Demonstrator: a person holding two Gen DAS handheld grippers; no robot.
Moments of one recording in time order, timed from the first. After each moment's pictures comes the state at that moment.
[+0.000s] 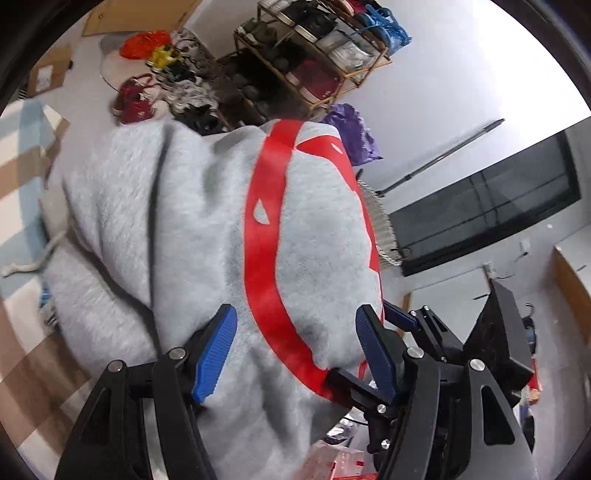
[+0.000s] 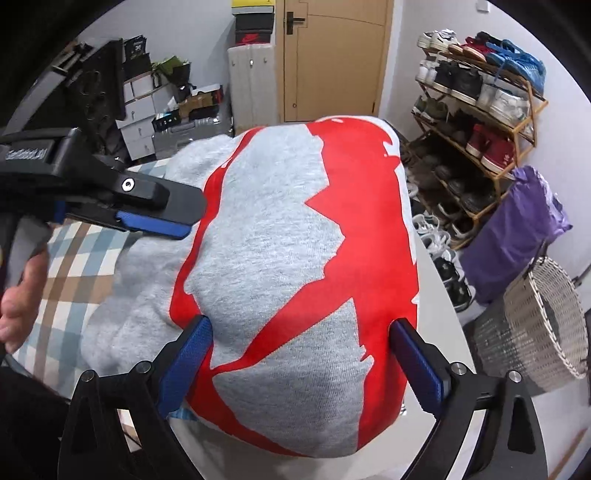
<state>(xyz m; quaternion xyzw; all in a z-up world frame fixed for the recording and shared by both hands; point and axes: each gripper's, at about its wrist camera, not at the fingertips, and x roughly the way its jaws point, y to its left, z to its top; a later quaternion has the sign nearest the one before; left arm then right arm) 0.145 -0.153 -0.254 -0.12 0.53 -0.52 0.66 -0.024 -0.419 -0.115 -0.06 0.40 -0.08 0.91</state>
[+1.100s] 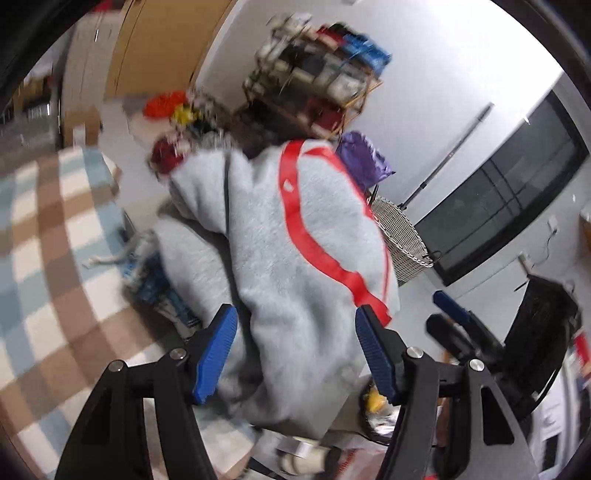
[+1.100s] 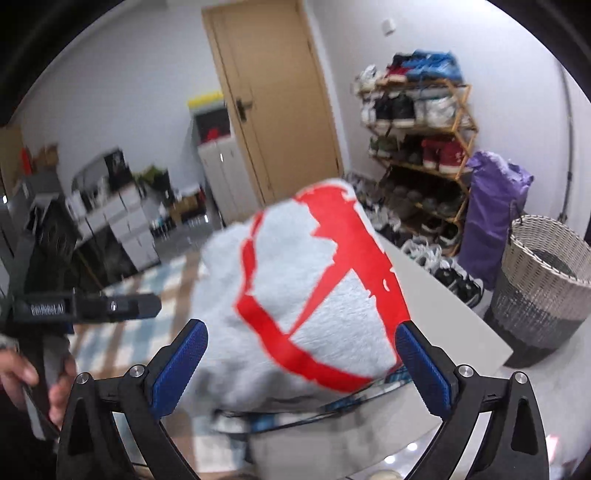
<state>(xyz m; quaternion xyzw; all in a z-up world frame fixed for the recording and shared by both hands) 0.039 -0.087 -0.191 -0.05 0.41 -0.47 0.78 -0.130 -0.388 -0.078 0.09 0.22 -0.12 0.96</state>
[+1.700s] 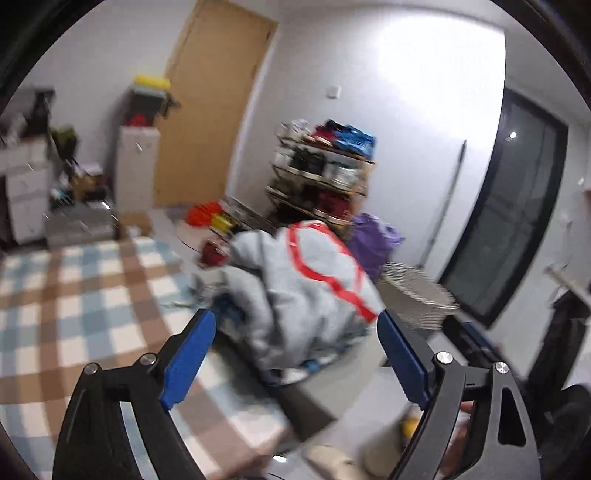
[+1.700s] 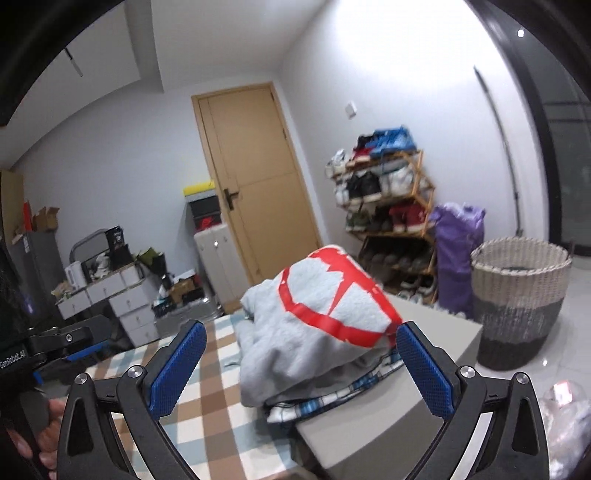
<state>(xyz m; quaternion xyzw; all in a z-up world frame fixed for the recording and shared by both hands) -0.059 -0.011 -0.184 -0.05 0.21 -0.39 0.89 -0.245 -0.295 -0.090 0.10 0.04 -0.18 0.98</state>
